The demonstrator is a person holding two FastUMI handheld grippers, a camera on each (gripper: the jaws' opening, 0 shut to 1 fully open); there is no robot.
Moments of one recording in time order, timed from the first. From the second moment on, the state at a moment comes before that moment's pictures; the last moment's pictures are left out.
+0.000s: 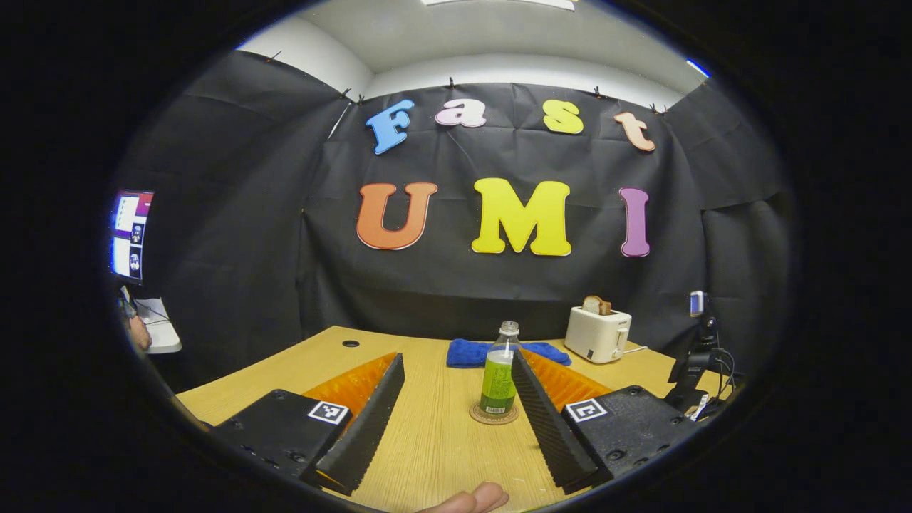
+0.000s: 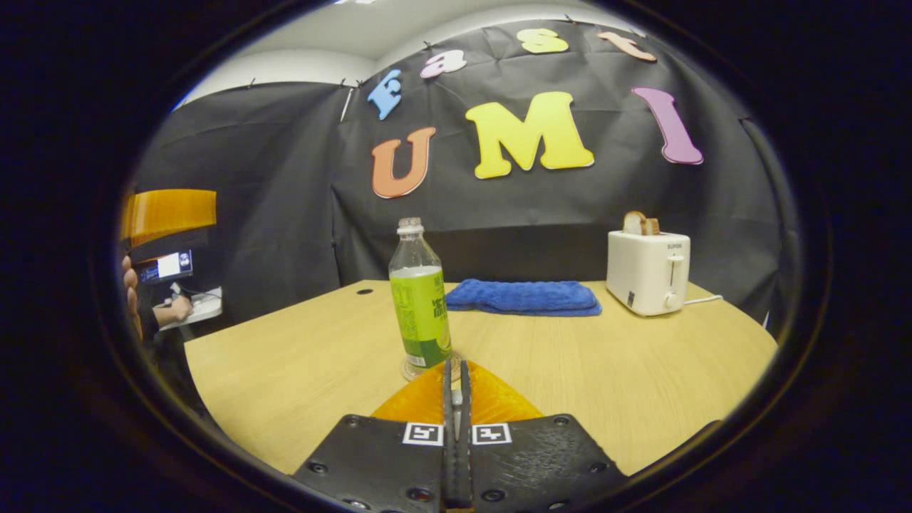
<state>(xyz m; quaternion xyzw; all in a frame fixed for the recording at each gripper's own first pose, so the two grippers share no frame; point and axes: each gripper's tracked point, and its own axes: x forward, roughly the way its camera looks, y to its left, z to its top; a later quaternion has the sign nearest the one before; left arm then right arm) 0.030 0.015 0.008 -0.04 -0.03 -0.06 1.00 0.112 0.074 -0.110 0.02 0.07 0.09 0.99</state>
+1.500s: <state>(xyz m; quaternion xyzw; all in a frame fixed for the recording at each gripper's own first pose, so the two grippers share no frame) 0.027 -0.019 -0.010 0.01 0.01 -0.08 1.00 0.052 0.071 -0.044 -0.03 0.03 0.08 1.00</state>
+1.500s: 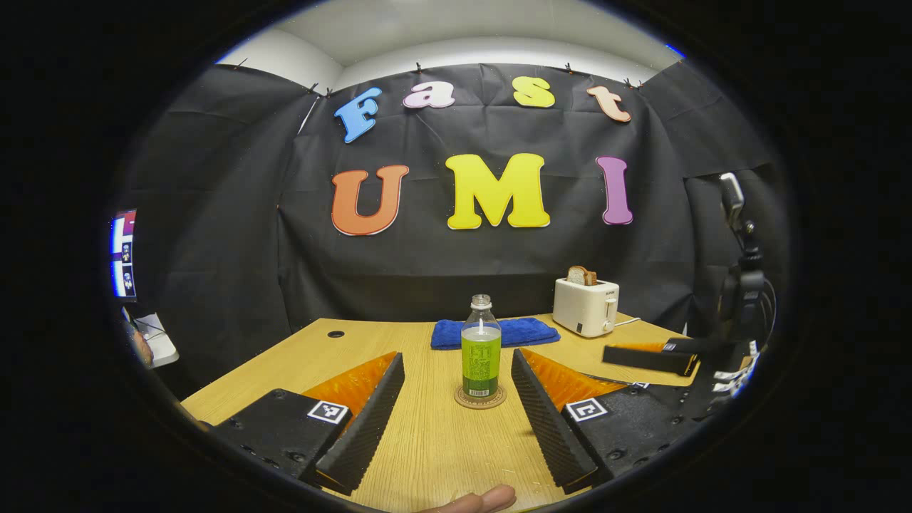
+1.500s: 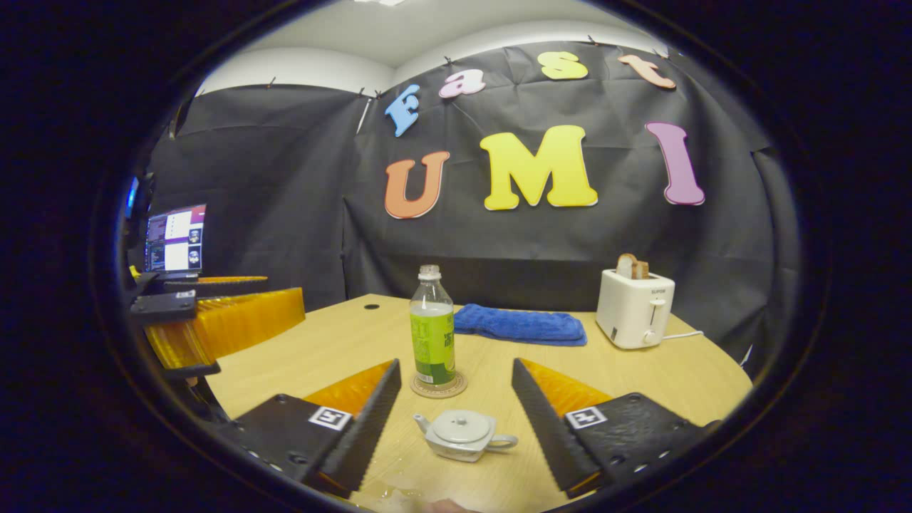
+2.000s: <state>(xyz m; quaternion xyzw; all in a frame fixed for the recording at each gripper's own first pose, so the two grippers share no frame) 0.006 -0.037 0.015 0.03 -0.02 -0.06 1.00 -0.023 -0.011 0.023 -0.06 -0.03 0.01 1.00</state>
